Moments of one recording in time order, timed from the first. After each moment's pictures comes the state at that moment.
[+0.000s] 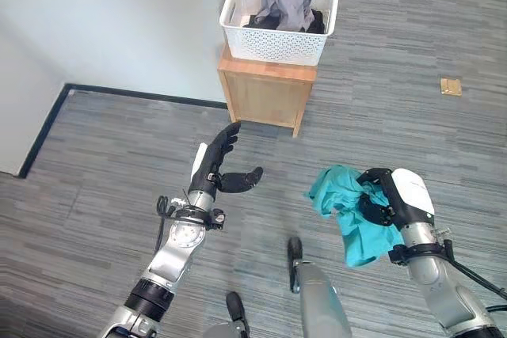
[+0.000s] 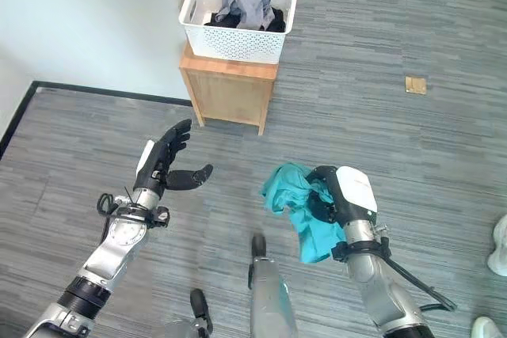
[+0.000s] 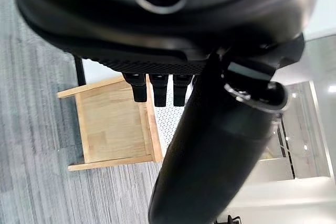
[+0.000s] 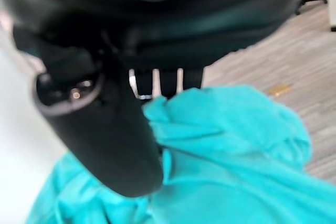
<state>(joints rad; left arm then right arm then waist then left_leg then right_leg) -0.24 0.32 -0.32 0.13 -0.17 -0.08 0.23 0.10 -0.68 0.06 0.03 -0.43 -0.05 -0.26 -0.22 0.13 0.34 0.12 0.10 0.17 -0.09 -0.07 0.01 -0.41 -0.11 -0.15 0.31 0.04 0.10</state>
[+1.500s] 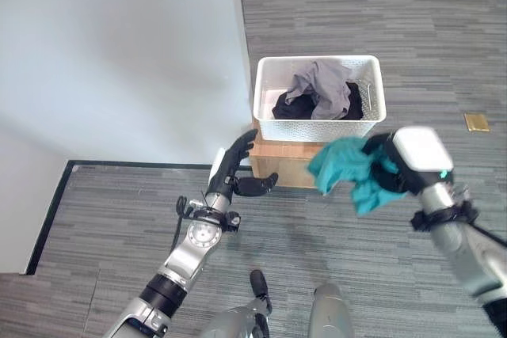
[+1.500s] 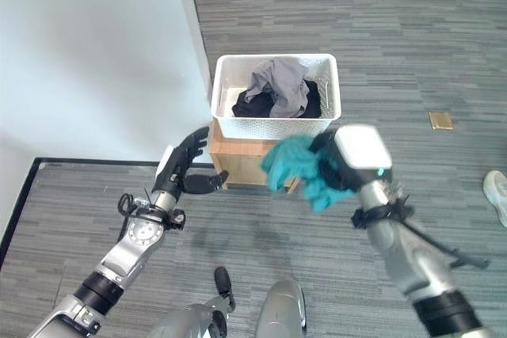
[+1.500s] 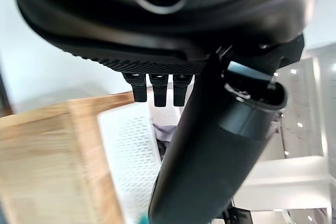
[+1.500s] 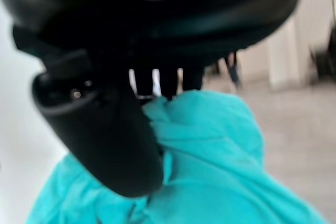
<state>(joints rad) -0.36 0.30 -0.41 0.21 -0.20 -0.08 0.27 -0.17 -0.96 0.06 -0.07 -0.54 -0.02 -0.22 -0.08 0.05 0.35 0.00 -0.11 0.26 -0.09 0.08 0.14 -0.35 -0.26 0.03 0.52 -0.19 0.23</state>
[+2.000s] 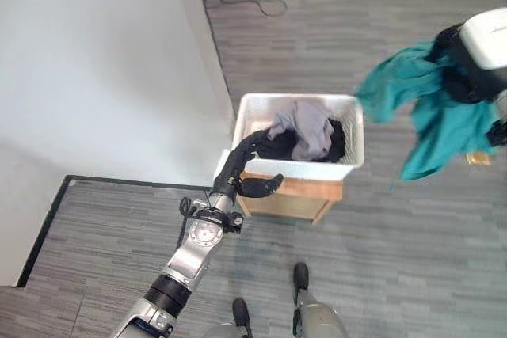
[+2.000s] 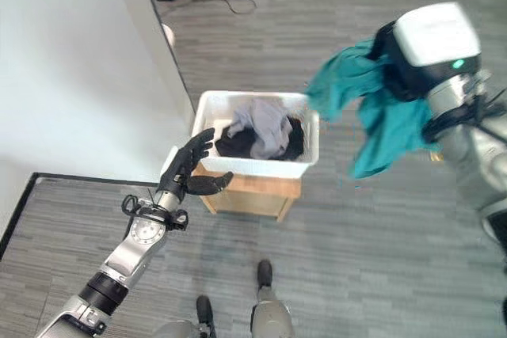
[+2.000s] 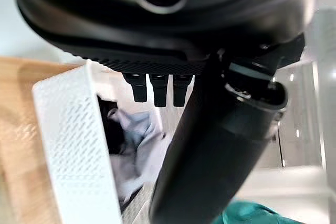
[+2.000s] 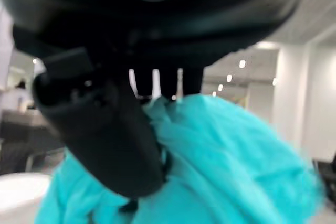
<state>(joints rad) -0.31 0.24 -0.38 0.26 -0.22 -0.09 0.19 -0.86 -1.36 0.48 0.28 -0.40 0.00 -0.22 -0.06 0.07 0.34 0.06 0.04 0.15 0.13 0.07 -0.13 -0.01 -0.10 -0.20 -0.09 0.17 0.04</state>
